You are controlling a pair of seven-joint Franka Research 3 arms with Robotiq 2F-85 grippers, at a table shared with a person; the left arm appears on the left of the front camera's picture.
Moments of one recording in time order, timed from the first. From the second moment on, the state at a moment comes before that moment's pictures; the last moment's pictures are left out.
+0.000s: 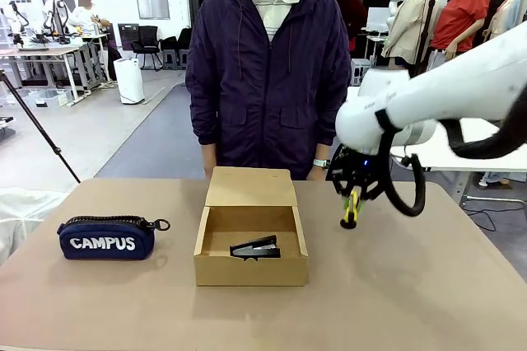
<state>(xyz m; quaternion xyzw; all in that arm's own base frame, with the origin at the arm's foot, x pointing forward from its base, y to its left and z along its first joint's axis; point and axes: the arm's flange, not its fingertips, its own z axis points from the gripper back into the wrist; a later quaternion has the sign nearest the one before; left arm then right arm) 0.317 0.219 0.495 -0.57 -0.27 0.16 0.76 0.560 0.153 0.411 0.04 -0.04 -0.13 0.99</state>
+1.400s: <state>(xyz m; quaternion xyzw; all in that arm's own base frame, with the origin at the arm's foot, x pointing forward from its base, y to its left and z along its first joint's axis) 0.317 0.219 0.495 -0.57 -0.27 0.16 0.76 0.554 0.346 0.457 0.09 -0.09 0.40 0.91</state>
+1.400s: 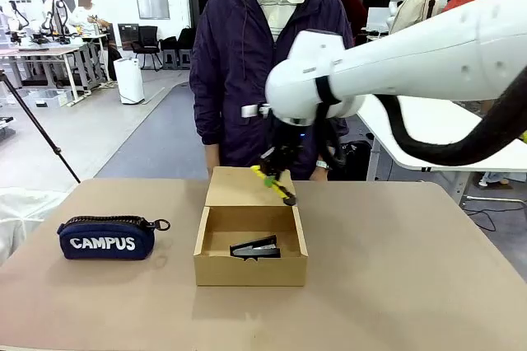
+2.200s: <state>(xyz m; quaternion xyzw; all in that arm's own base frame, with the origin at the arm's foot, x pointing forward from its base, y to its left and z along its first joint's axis) 0.317 0.219 0.495 -0.57 -0.27 0.16 0.76 0.508 0.393 0.402 0.03 -0.07 0.65 0.76</state>
